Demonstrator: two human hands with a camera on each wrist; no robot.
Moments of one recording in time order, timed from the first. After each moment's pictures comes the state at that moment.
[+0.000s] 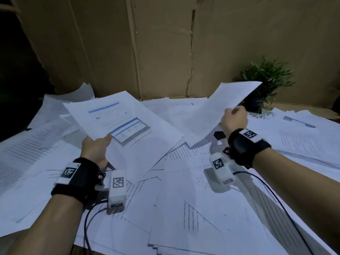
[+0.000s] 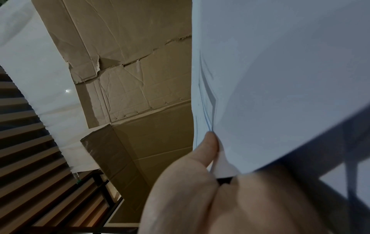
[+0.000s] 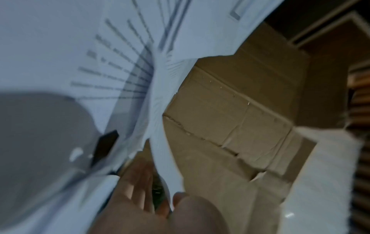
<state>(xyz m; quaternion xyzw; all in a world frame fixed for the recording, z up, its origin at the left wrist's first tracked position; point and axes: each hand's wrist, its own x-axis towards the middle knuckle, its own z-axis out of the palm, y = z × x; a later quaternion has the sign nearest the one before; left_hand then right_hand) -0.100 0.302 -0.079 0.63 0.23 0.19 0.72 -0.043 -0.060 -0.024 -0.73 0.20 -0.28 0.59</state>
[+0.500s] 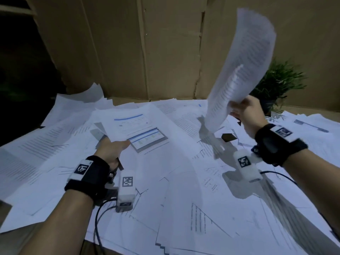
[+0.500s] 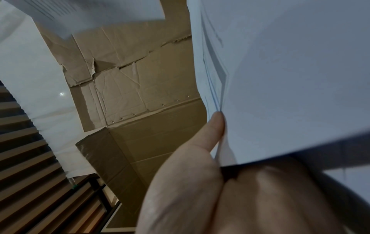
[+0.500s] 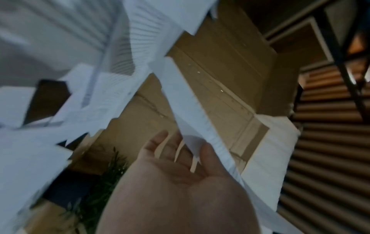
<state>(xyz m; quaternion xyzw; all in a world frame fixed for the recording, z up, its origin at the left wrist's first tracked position) -0.121 0.284 -0.062 0.64 0.16 0.06 0.75 -0.068 -0.073 0.020 -0.75 -0.06 -0.17 0.64</state>
